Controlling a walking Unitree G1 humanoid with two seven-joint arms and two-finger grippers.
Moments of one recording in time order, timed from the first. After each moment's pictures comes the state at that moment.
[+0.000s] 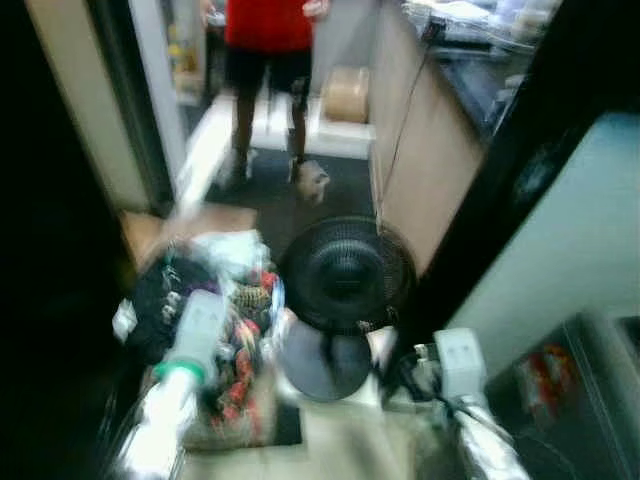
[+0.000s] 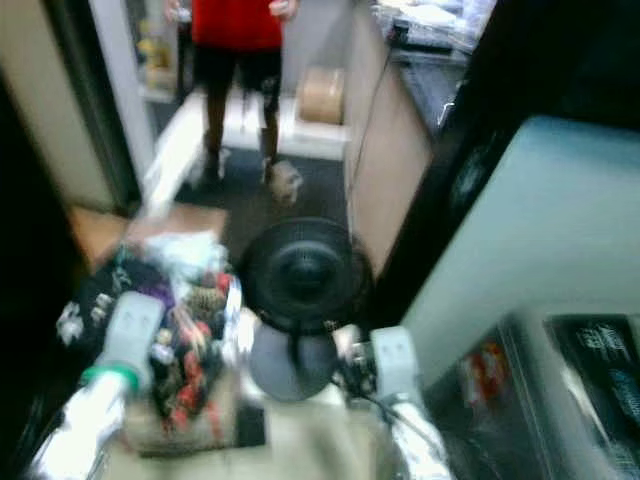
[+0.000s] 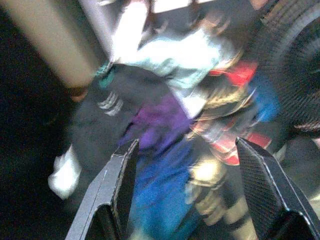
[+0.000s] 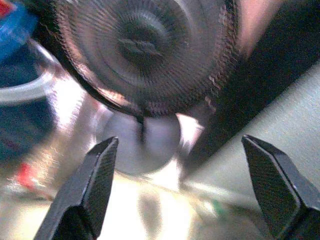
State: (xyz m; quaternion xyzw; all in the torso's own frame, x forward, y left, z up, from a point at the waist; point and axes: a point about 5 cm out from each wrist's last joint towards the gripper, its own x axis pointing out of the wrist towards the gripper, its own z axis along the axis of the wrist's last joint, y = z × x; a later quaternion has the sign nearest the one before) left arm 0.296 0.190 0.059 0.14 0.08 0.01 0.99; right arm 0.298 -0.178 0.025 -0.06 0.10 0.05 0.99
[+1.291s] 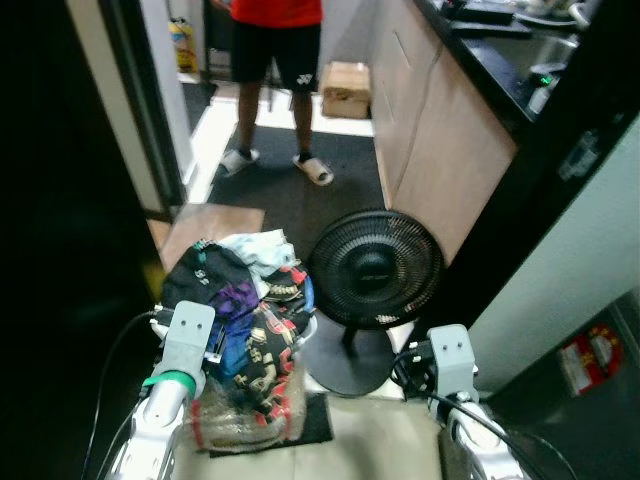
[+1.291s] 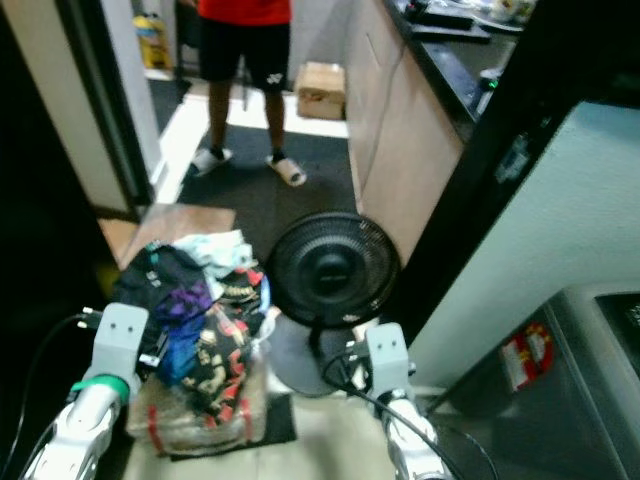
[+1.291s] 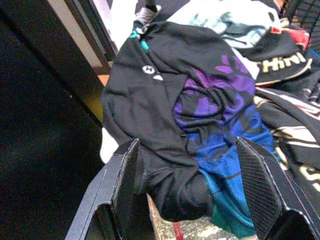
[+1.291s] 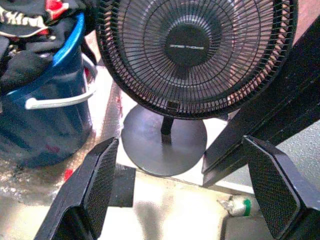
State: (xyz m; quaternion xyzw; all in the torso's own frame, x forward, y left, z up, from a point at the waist) left arm 0.295 0.193 0.058 0.13 0.09 0.03 0.99; right arm 0.293 -0.181 0.018 -0.06 0.12 0.05 0.99
